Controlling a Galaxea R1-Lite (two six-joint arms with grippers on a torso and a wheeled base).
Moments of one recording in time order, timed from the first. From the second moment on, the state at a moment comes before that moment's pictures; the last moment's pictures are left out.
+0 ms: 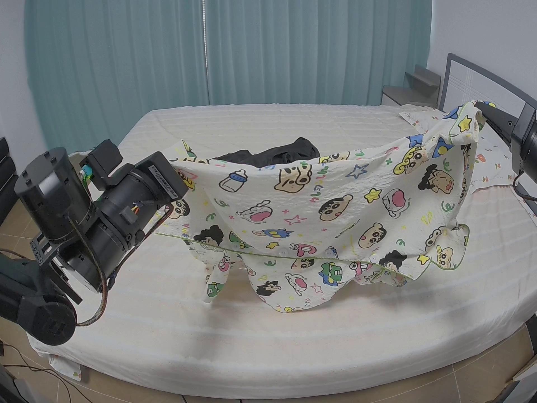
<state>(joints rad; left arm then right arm) -0.57 1.60 -0.61 -1.19 0.25 -0.42 0.26 1.22 -0.79 -0.60 0.09 0.60</state>
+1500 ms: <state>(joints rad) -0.63 1.66 -0.65 -1.19 0.26 -0.42 0.20 1.23 -0.79 -0.60 0.09 0.60</state>
